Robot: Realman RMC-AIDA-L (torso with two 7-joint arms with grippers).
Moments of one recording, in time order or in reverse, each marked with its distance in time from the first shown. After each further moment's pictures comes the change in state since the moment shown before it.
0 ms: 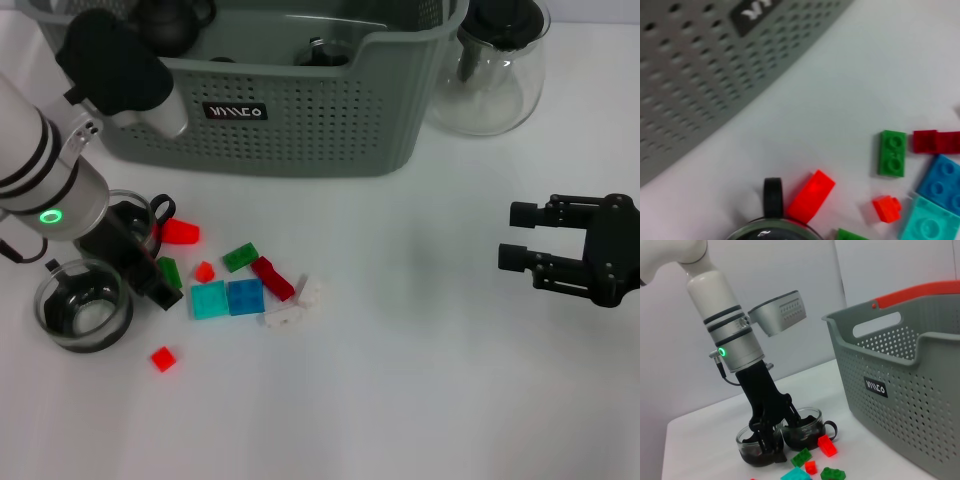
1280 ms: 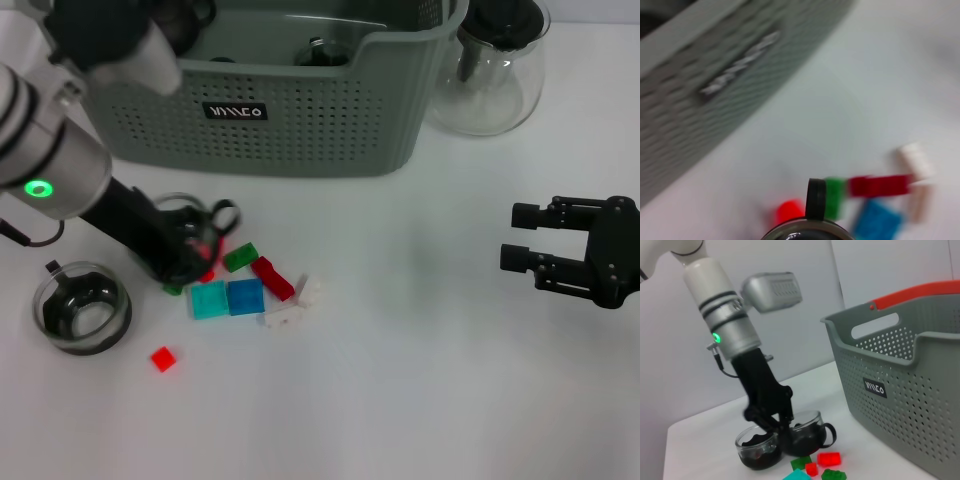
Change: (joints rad) left arm -0.041 0.004 -0.164 0.035 -0.181 0.135 0.119; right arm -0.002 0.000 0.012 0.012 0.000 -0.007 0.000
